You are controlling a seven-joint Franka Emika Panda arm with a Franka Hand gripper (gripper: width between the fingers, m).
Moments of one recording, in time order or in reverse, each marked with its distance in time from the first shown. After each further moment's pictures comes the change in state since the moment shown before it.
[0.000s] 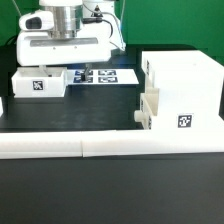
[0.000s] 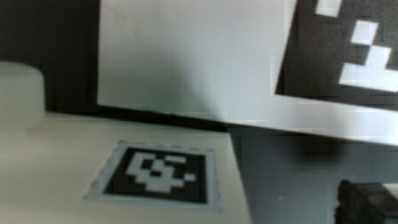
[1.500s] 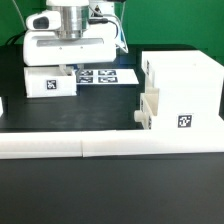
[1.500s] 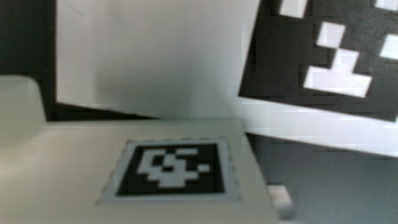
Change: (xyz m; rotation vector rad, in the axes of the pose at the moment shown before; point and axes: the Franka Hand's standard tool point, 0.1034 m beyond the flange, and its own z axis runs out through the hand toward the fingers) arm 0.002 -0.015 0.000 -0.006 0.018 -0.029
